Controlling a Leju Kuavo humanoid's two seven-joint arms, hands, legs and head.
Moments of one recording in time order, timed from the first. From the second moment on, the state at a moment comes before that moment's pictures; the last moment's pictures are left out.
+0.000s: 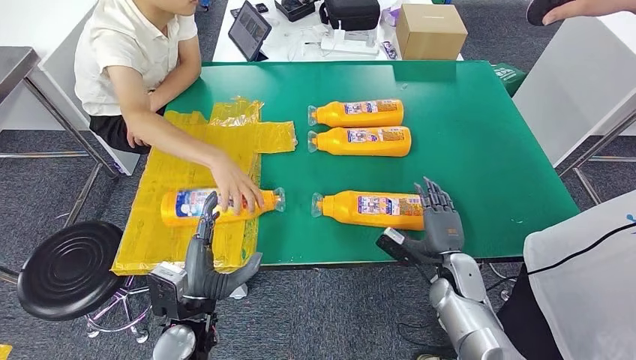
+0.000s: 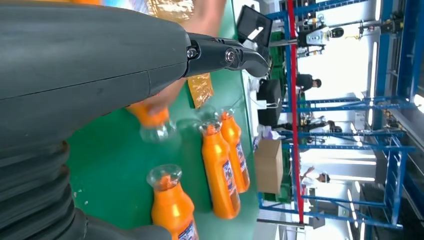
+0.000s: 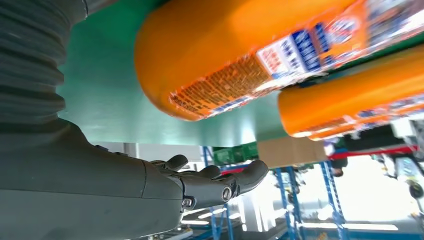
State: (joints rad) left arm 0.02 -0.14 -0.44 -1.46 -0.06 0.14 -0.48; right arm -0.41 -0.08 0.11 -0.67 1.18 -0.69 -0.33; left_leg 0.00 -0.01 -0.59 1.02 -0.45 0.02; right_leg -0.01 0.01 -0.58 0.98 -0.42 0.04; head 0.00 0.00
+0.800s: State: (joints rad) left arm -0.04 -0.14 -0.50 -1.41 0.00 0.10 -0.37; right arm -0.60 -0.11 0.18 -0.44 1.25 -0.49 -0.15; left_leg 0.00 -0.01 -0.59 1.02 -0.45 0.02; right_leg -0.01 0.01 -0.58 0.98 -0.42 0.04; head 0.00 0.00
